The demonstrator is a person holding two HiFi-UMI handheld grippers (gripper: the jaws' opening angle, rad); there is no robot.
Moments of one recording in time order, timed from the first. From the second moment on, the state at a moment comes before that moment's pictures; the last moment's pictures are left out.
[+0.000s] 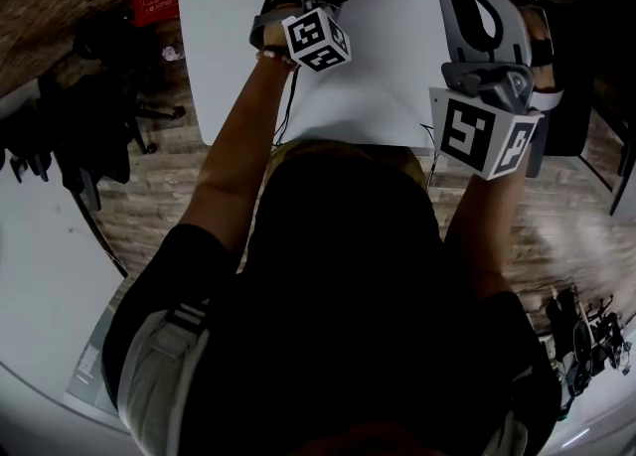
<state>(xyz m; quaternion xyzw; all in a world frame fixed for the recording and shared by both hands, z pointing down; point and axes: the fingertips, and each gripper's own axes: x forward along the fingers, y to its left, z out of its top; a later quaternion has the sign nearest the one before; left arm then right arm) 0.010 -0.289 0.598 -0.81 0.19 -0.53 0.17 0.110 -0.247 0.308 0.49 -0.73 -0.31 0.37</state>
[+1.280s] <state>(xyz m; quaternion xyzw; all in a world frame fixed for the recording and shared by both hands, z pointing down) 0.007 -0.290 0.601 -0.83 0.16 -0.53 0.11 0.104 -0.250 0.306 0.48 -0.74 -0.31 0.37</state>
